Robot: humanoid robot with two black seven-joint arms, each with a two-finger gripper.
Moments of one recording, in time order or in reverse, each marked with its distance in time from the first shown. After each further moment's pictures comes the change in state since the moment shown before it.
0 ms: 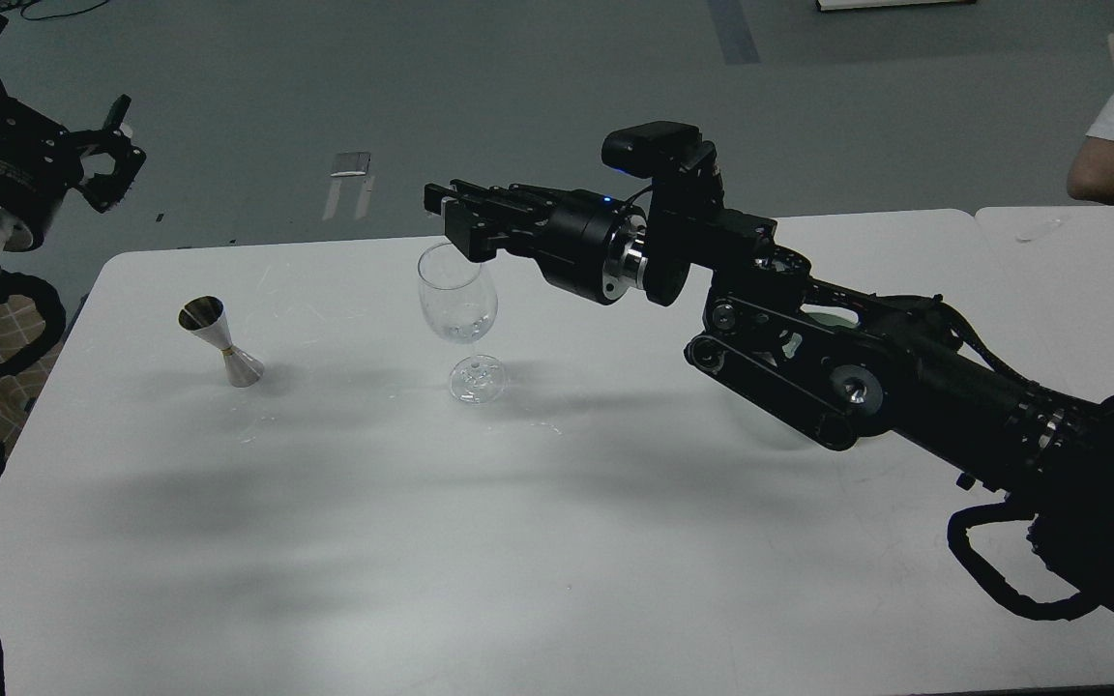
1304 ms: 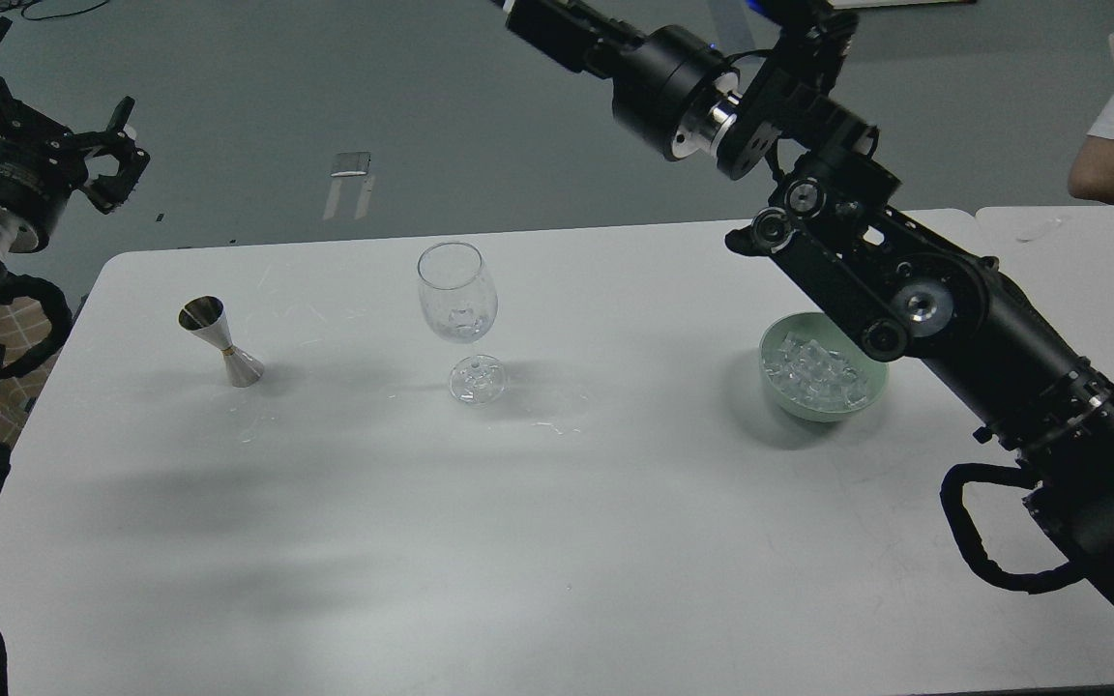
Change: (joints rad) left arm 0.004 -0.007 0.011 0.001 0.002 0.003 -0.012; right arm -0.001 0.000 0.456 -0.012 0.029 -0.016 -0.009
